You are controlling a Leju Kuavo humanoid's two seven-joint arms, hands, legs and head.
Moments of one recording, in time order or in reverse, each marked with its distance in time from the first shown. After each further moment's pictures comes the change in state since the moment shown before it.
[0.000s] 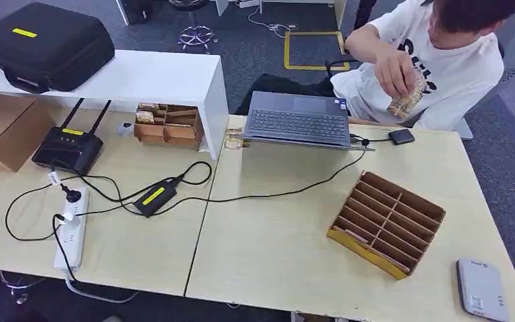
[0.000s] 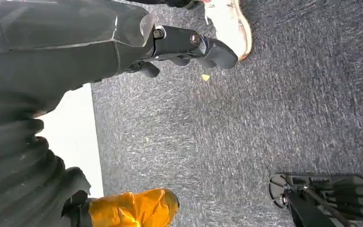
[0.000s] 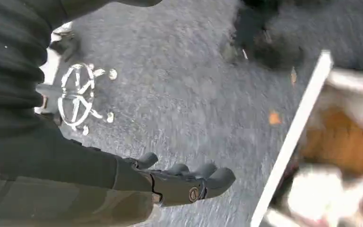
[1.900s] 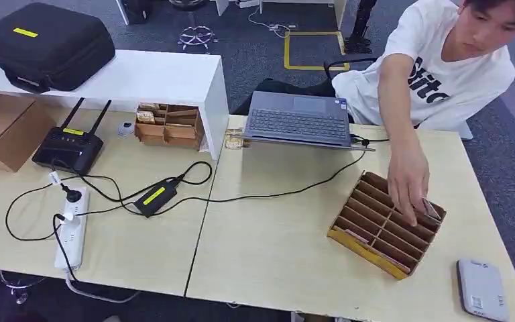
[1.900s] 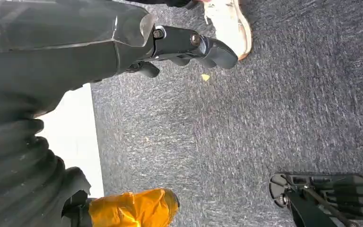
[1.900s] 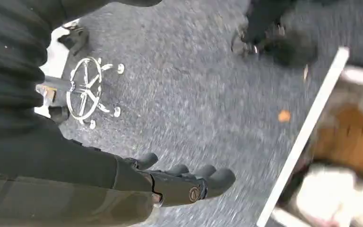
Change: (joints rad) left arm 0.001 0.001 0.000 0.000 -0.008 -0.004 0.000; right arm 0.004 -0.013 0.038 0.009 -0.014 0.048 0.010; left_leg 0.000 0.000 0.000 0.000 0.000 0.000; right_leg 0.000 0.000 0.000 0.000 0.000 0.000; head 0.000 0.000
